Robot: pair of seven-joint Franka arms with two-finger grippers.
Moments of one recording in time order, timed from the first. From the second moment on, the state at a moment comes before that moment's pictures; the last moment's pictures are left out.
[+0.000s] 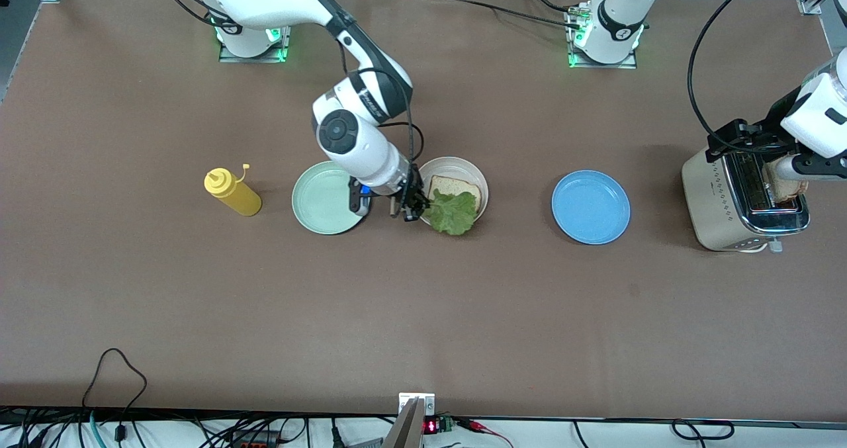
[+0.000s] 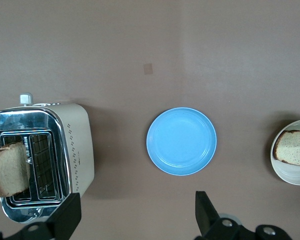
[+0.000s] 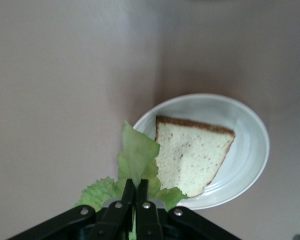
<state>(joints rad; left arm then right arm) 0.10 0.06 -0.12 -1.60 0.00 1.63 -0.04 0.62 0.70 0.11 -1.50 0.29 2.44 2.04</state>
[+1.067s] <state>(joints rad) 0.10 0.06 -0.12 -1.60 0.00 1.60 -0.04 0.67 0.80 0.13 -1.51 0.30 2.55 2.11</state>
